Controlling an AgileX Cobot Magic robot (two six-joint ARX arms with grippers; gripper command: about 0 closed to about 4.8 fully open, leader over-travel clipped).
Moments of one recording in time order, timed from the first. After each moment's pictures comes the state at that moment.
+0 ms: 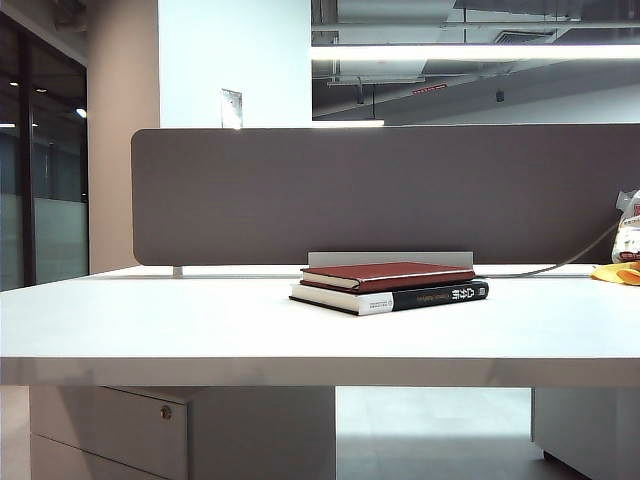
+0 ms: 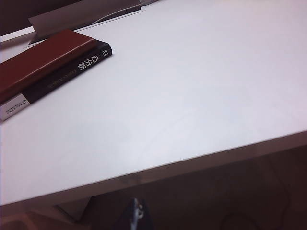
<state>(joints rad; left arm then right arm) -0.05 0.00 0.05 -0.28 0.20 -0.15 0.03 0.00 0.05 -0.30 0.07 0.34</state>
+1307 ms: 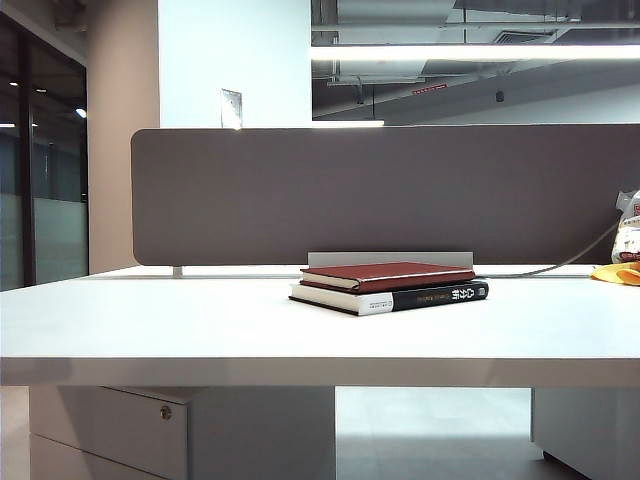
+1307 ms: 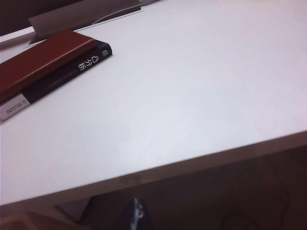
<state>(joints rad) 0.01 0.00 0.01 -0.12 0.09 -0.09 0.03 0.00 0.05 -0.30 0.07 0.34</state>
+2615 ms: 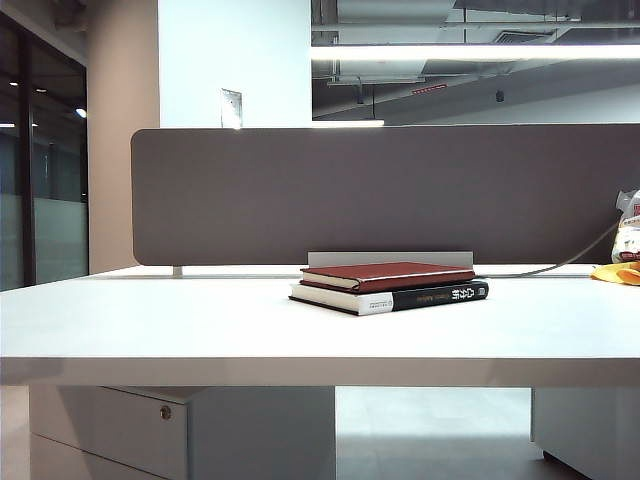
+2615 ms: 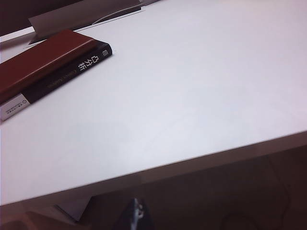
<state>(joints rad) 0.01 0.00 0.01 -0.12 0.02 -0.09 0.03 0.00 0.05 -0.30 0.07 0.34</state>
